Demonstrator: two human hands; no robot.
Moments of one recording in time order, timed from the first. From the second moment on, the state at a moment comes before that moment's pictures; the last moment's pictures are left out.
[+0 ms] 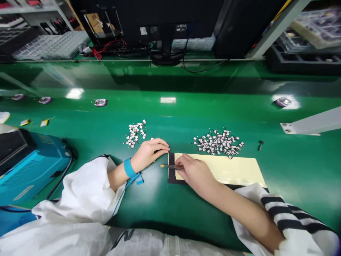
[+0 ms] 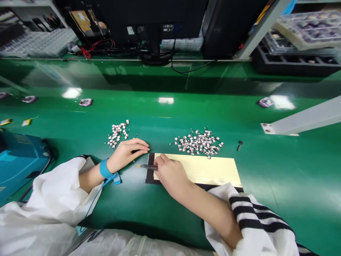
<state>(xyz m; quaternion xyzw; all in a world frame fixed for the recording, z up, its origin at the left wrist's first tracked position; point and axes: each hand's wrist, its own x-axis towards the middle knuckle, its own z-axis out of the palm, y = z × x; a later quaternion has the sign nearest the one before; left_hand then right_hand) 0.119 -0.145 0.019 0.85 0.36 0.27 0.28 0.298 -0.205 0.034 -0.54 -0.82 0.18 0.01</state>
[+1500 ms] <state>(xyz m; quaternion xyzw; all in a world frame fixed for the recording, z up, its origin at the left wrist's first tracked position) 0.129 -0.174 0.026 0.83 0.27 0.39 0.30 0.304 -0.198 0.018 -0.45 -0.53 0.62 0.37</state>
